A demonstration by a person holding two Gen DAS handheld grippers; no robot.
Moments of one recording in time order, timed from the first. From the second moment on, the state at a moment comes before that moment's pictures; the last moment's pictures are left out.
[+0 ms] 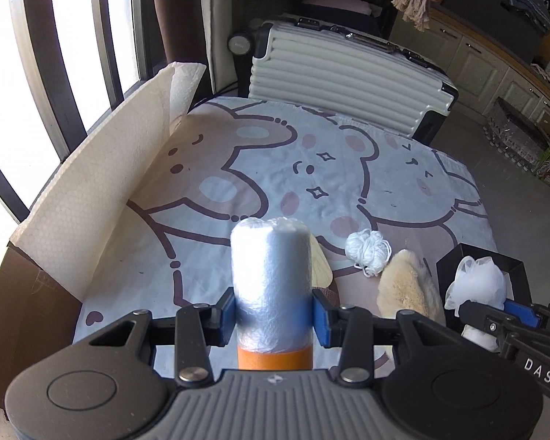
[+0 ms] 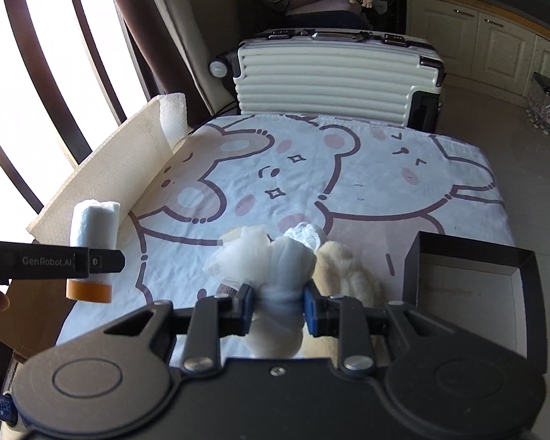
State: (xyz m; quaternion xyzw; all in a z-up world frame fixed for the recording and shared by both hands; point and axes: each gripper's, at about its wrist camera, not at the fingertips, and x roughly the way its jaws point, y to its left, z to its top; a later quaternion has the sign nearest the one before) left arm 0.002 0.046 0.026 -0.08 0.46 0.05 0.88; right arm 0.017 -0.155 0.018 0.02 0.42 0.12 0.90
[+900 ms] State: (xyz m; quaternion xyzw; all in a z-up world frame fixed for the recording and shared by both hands) left arm -0.016 0.028 0.042 -0.04 0.43 0.06 0.90; right arm 0.009 -0.185 0.030 0.06 0.38 0.02 0.92
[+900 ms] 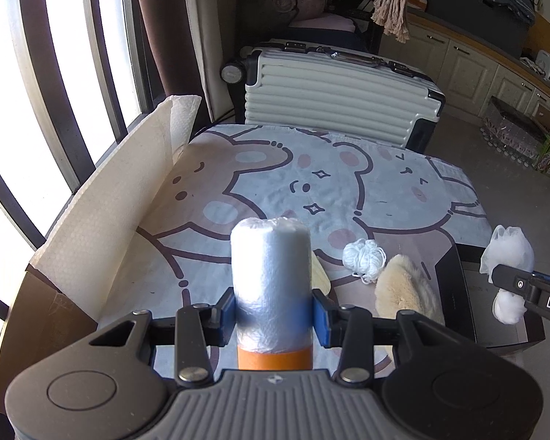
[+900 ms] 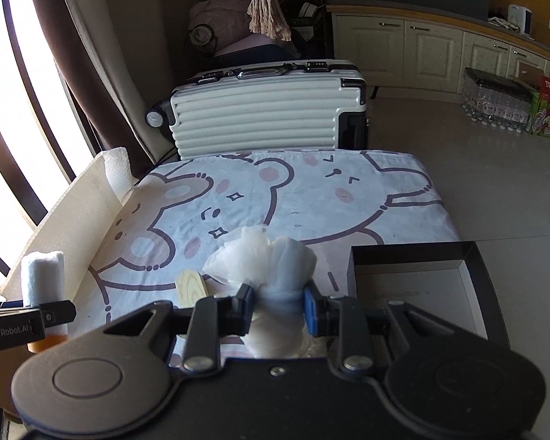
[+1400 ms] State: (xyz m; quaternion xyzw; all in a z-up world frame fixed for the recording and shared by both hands) left arm -0.002 0.009 0.034 -0.03 0.44 0.05 0.90; right arm 0.010 -0.205 0.027 0.04 0.38 0.01 0.92
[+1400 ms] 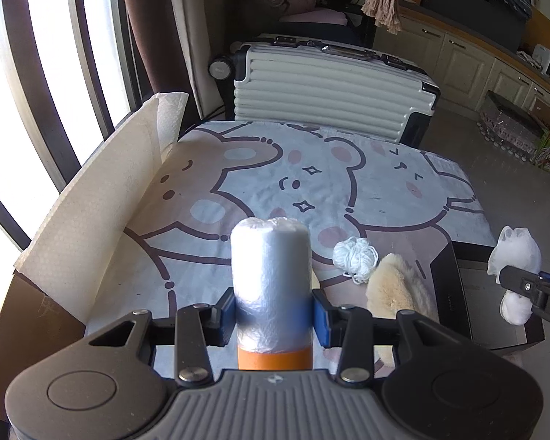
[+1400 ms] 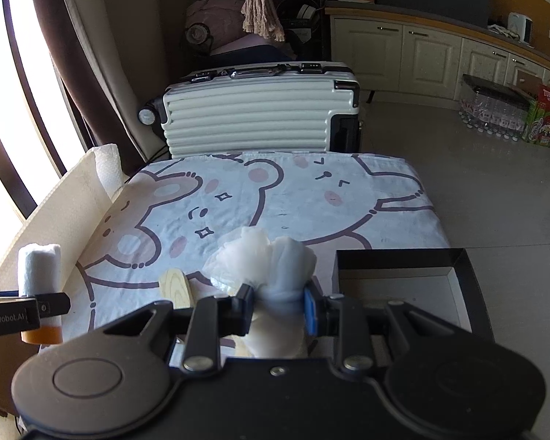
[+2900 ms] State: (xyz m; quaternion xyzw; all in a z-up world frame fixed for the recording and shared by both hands) left arm 0.058 -0.162 0.000 -0.03 0.46 -0.09 0.88; right arm 0.021 -0.343 0.018 0.06 0.44 -0.07 0.90
